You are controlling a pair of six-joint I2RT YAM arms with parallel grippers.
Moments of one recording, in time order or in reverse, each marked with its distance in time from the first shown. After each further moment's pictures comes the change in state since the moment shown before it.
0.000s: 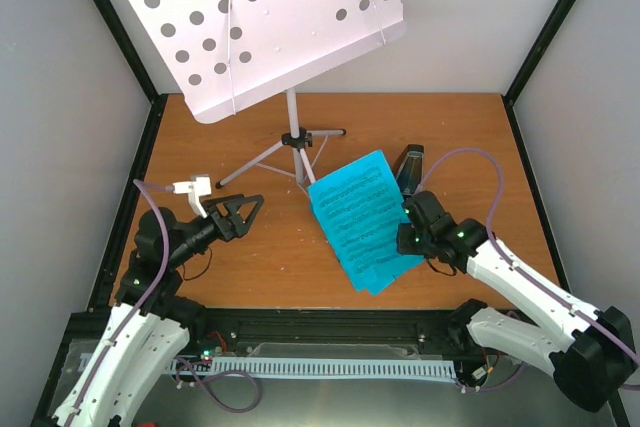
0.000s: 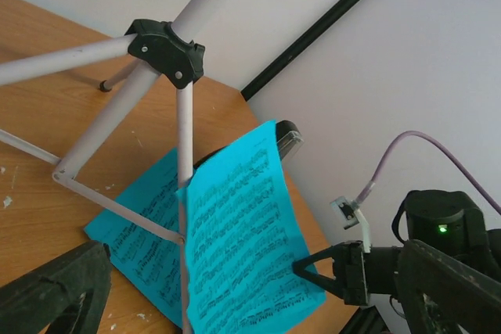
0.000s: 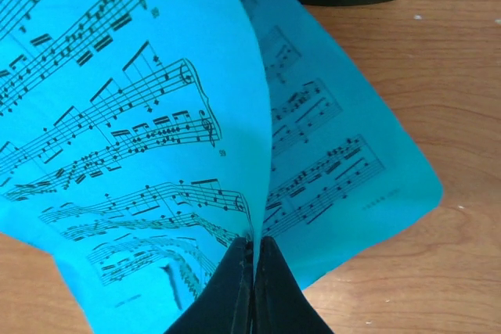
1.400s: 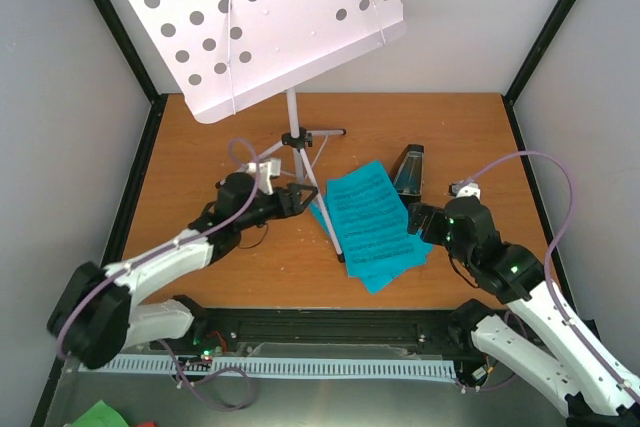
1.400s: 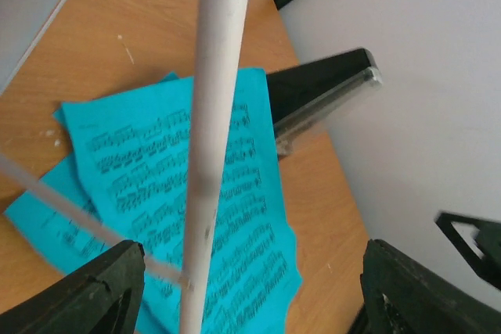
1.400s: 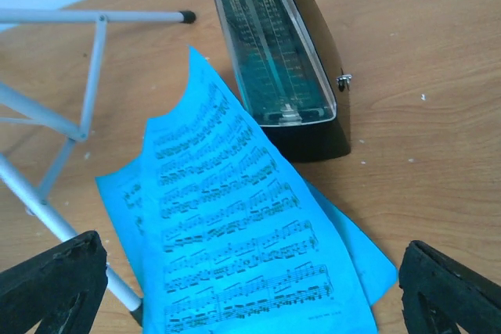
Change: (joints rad) left arm -0.249 0.673 0.002 0.468 -0.084 -0.084; right arm -0.031 -0.306 0.071 -0.020 0.171 0.052
